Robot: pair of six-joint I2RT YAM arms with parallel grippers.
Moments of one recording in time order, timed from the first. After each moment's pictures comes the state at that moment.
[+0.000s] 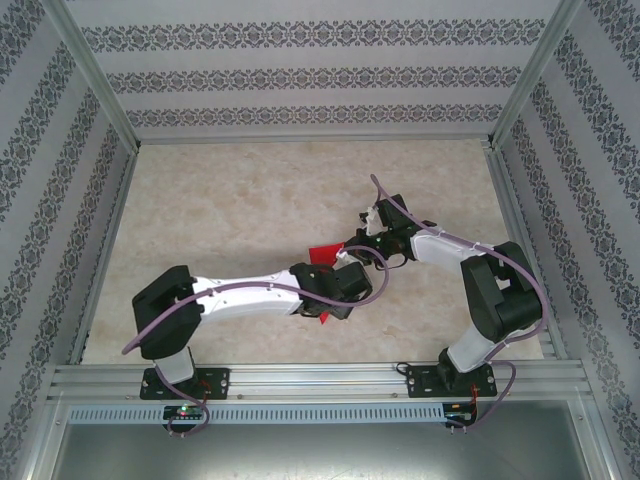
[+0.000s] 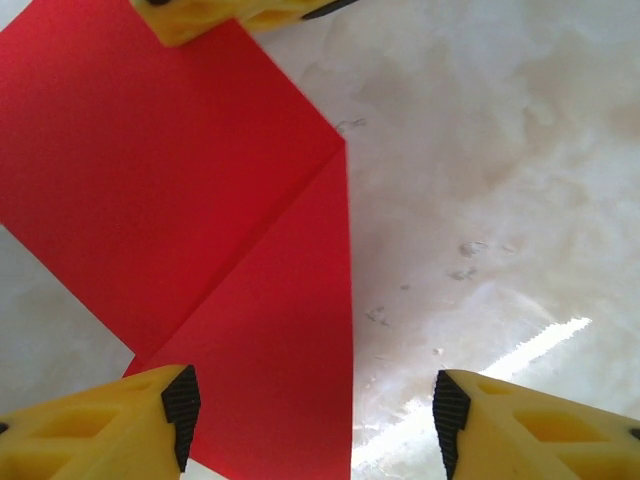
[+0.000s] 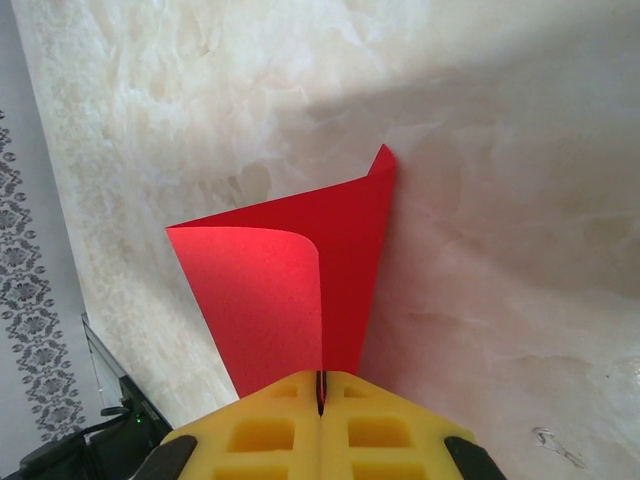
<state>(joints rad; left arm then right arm) -1.13 1.75 1.22 -0.66 -0.32 -0.55 0.38 1.63 0.88 -0.27 -0.67 0.69</state>
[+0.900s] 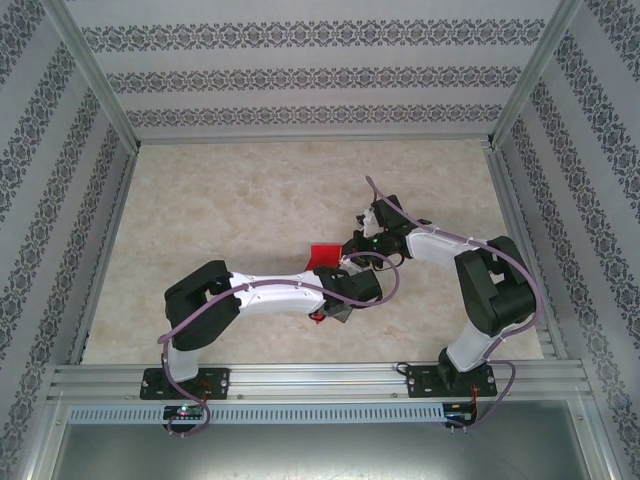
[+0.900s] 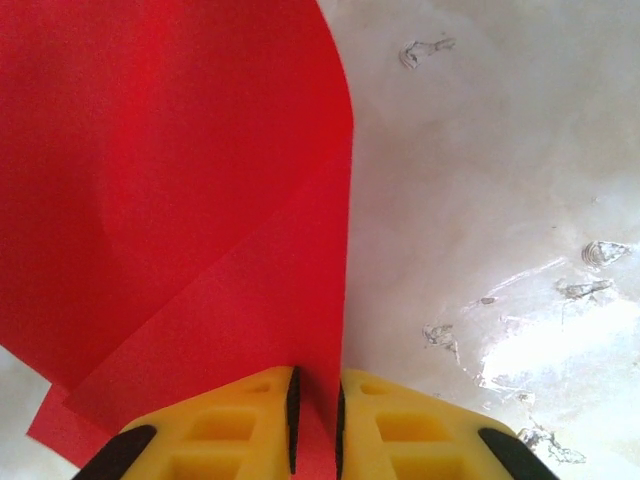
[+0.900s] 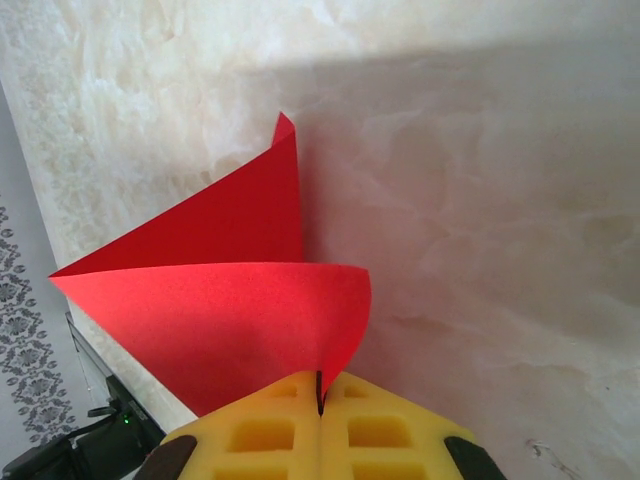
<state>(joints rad) -1.14 1.92 1.31 -0.75 -0.37 -0.63 0.40 1.68 0.90 -0.29 -0.66 0.68</state>
